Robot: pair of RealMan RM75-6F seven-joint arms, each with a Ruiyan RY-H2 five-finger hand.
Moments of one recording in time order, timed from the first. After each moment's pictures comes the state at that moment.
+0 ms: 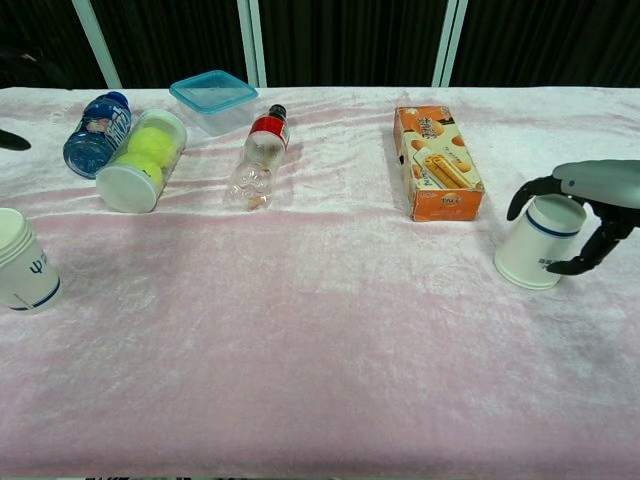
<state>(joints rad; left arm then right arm) -0.76 -0.97 -0.07 -1.81 0.86 0.87 0.15 0.70 -1.31 0.04 -1.64 -0.89 0.89 -0.37</state>
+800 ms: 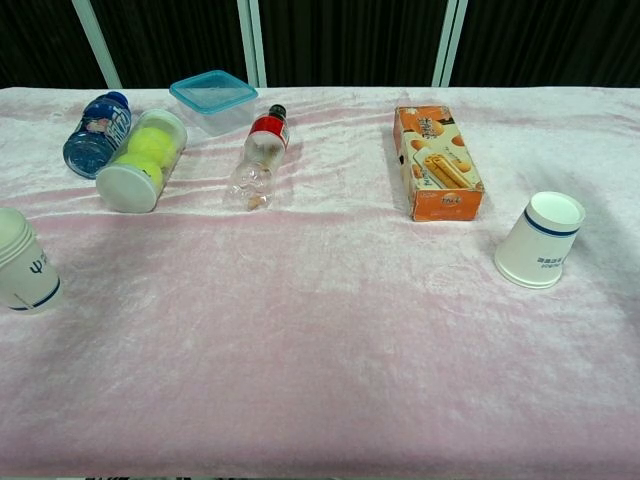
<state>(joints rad) -0.47 -0.86 -0.04 -1.88 1.26 1.18 -0.02 0.42 -1.07 0.04 -1.64 -1.18 1.31 -0.17</state>
